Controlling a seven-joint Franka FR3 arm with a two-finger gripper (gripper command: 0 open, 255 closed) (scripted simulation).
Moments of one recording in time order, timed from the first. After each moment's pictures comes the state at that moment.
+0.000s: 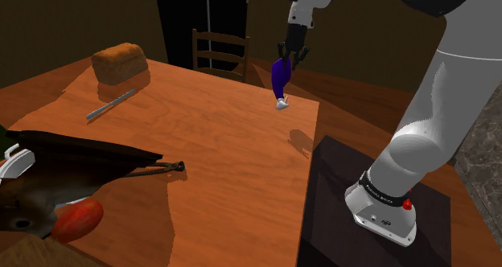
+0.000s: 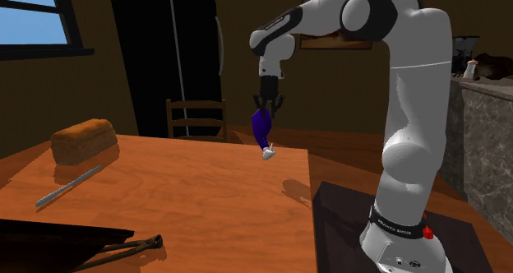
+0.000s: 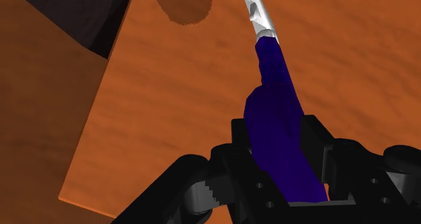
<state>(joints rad) -0.21 0.18 -0.29 -1.80 0.26 1.67 0.25</state>
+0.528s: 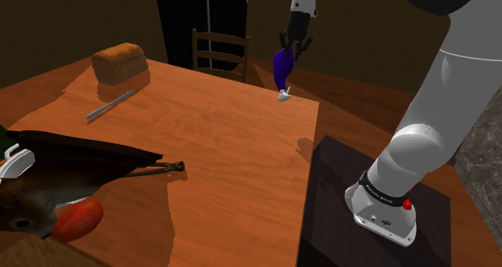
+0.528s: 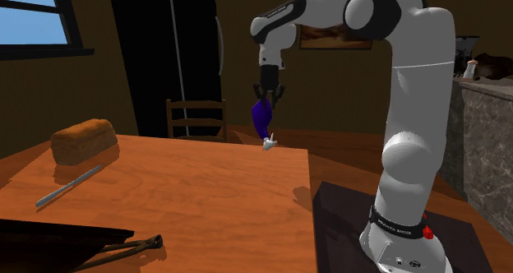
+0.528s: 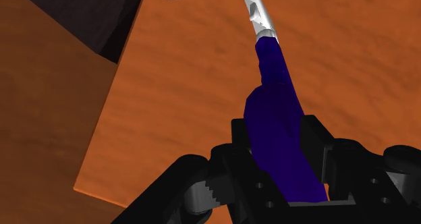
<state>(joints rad) -0.21 0.16 -0.30 -1.72 0.25 1.57 0.27</state>
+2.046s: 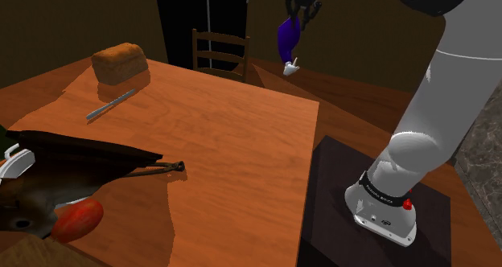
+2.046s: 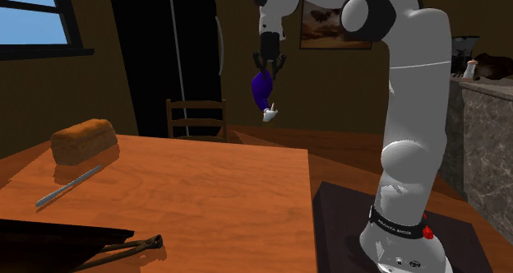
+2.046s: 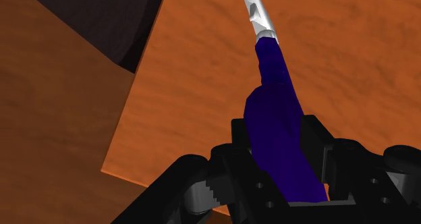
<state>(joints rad) -0.23 0.19 -0.30 -1.38 0.26 1.26 0.32</state>
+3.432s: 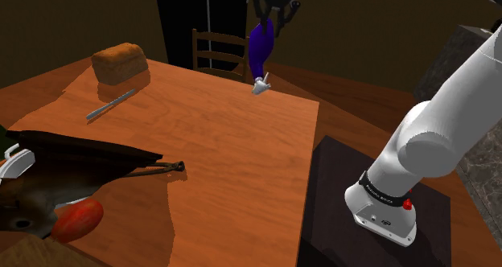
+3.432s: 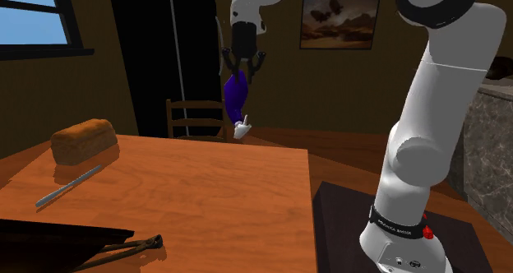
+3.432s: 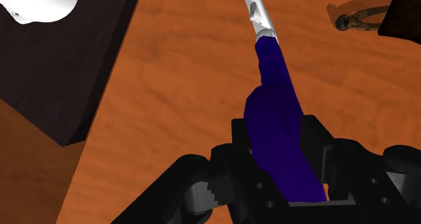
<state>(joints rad) -0.01 -0.11 -0.10 -1.71 0.29 1.41 0.72</state>
